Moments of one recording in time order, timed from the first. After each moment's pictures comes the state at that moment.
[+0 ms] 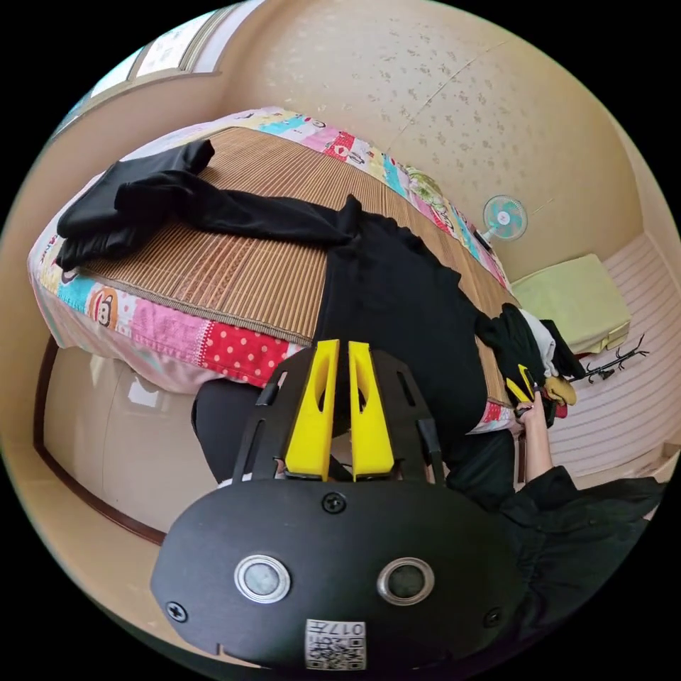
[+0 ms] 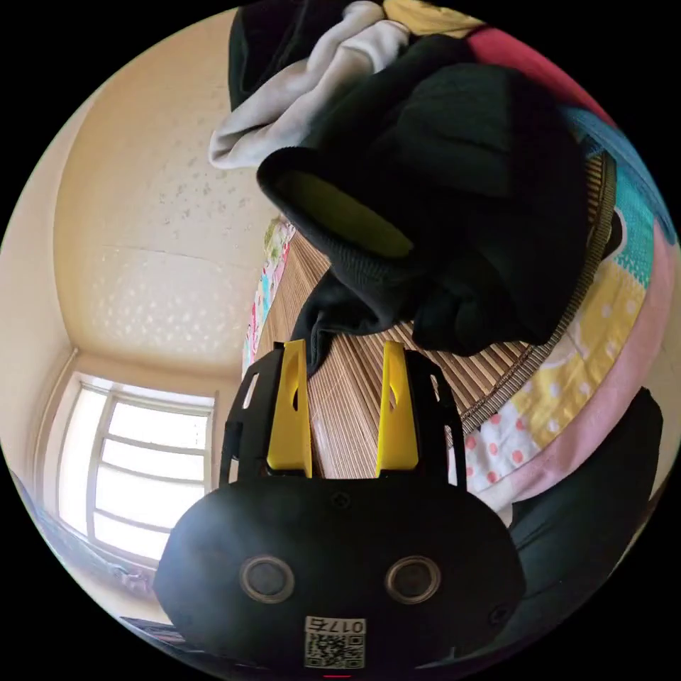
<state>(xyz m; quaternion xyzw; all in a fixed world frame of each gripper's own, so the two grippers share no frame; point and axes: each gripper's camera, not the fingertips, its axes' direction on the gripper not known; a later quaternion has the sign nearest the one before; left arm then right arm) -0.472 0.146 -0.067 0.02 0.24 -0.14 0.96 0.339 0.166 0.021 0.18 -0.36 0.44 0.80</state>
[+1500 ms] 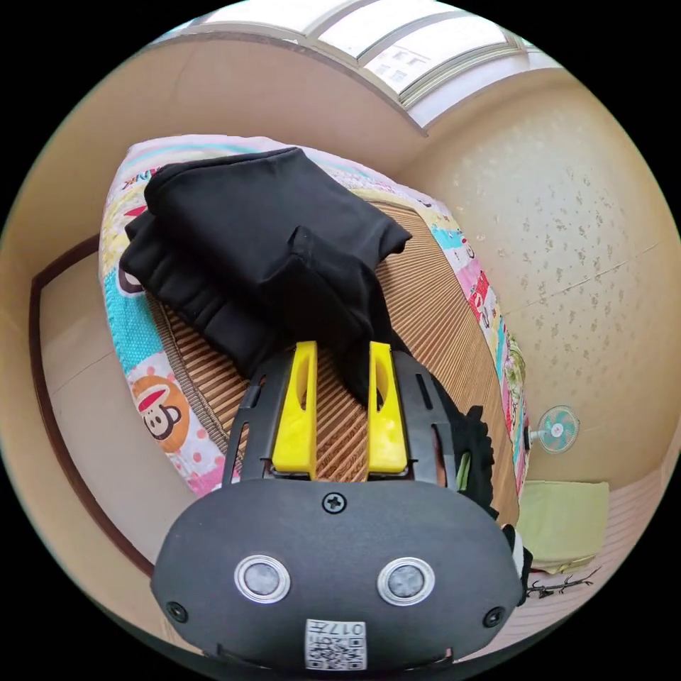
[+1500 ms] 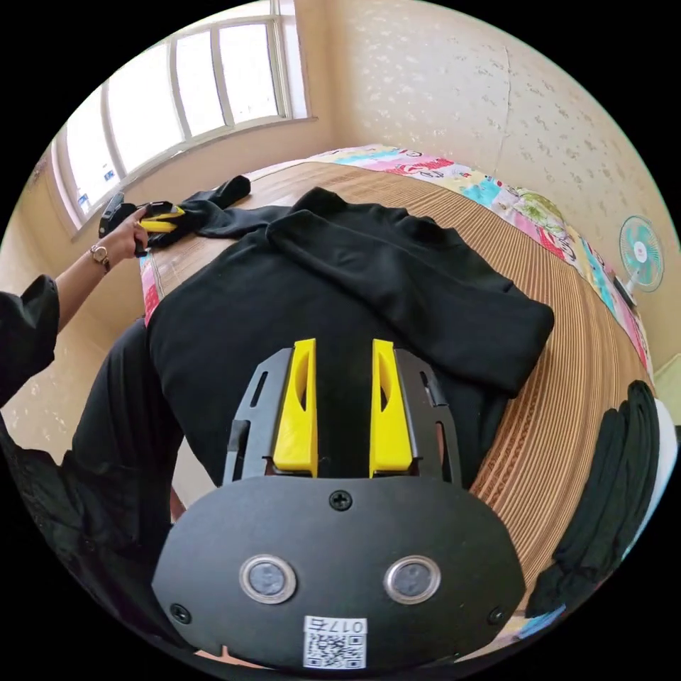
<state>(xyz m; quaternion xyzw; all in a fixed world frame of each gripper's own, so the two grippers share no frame) -0.675 0.121 0.032 0.08 0.14 -0.50 0.85 -0.151 0.040 0.018 0.05 -0.16 -0.32 0.93</state>
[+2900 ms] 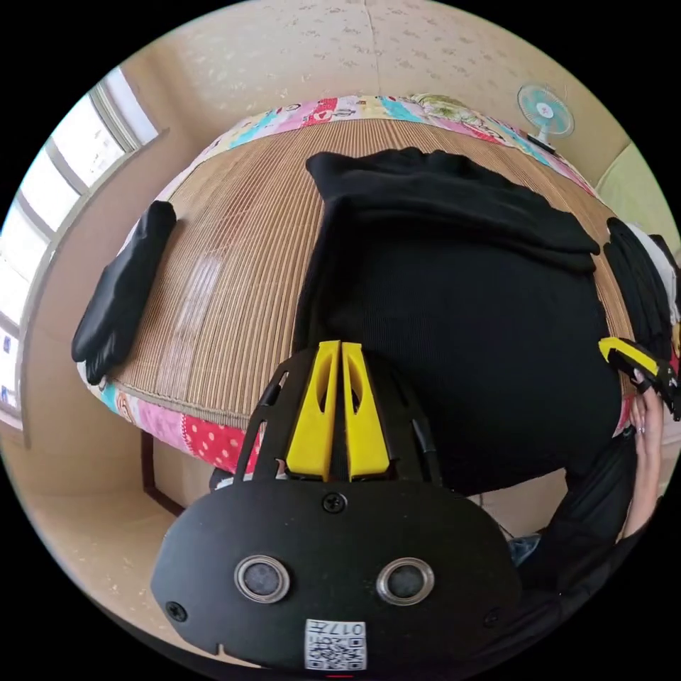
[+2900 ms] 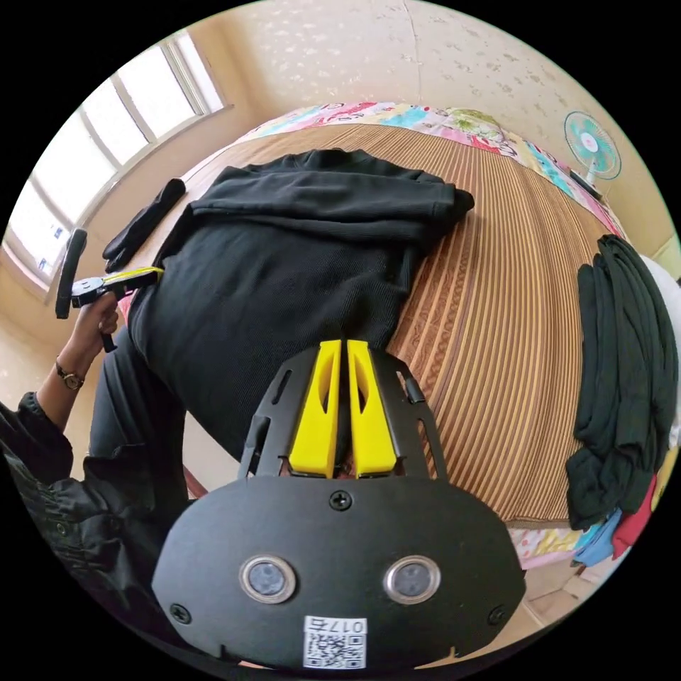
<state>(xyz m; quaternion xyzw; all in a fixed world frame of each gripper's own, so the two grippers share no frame) -0.222 0.054 -0.015 -0.05 -0.01 0.00 1.00 -0.053 0.003 0.028 -0.03 -0.13 -0.15 0.98</state>
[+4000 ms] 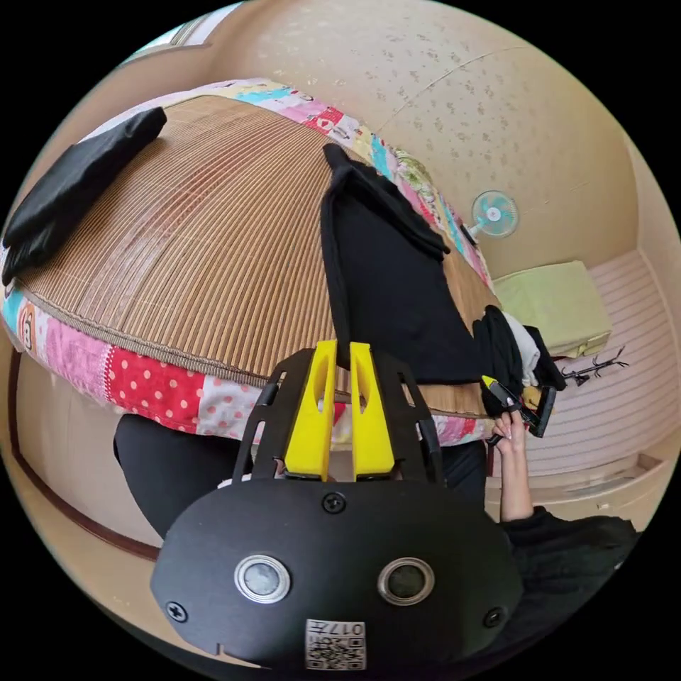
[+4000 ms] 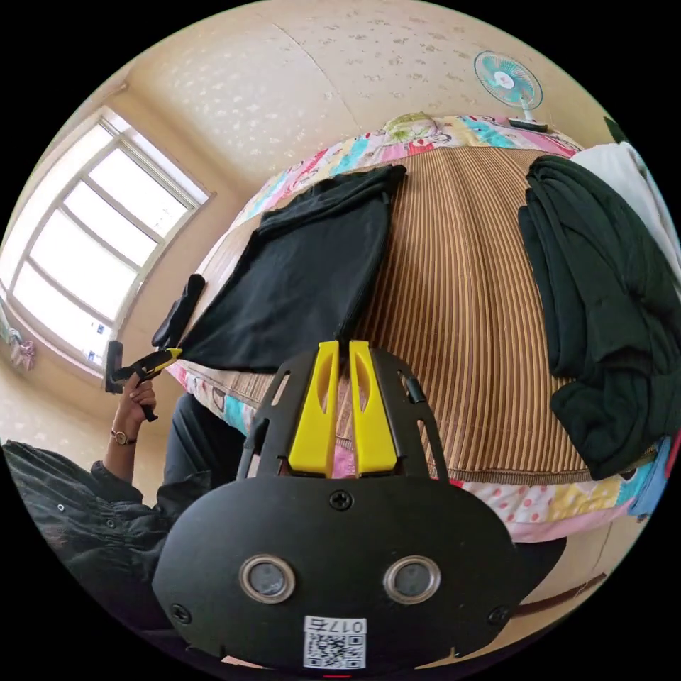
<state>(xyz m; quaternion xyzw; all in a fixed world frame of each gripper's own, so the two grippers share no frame) -0.395 0.123 -0.078 0.00 0.35 -0.13 0.93 0.161 0.100 -0.082 0.12 -0.35 -0.01 0.93</state>
